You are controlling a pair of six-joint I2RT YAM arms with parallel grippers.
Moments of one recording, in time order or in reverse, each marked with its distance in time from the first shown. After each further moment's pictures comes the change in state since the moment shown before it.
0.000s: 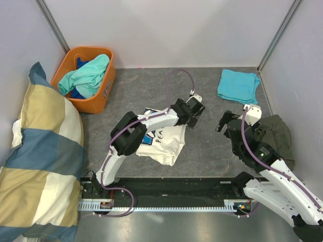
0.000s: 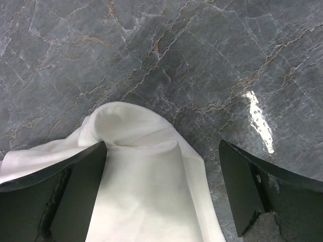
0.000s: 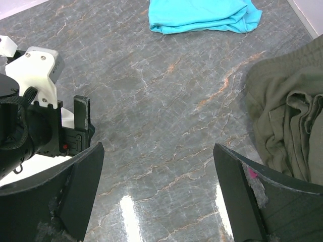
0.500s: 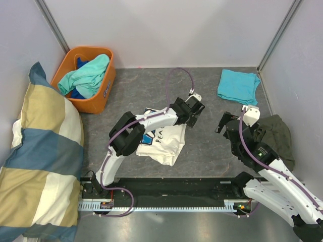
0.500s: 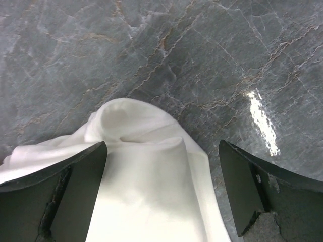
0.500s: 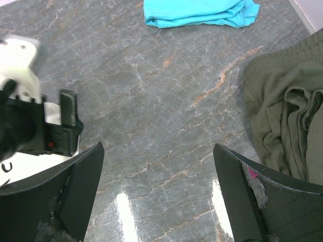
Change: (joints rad) left arm 0.000 -0.010 0.002 -0.014 -0.009 0.000; right arm -0.005 0.003 -0.022 0.001 -0.001 0.000
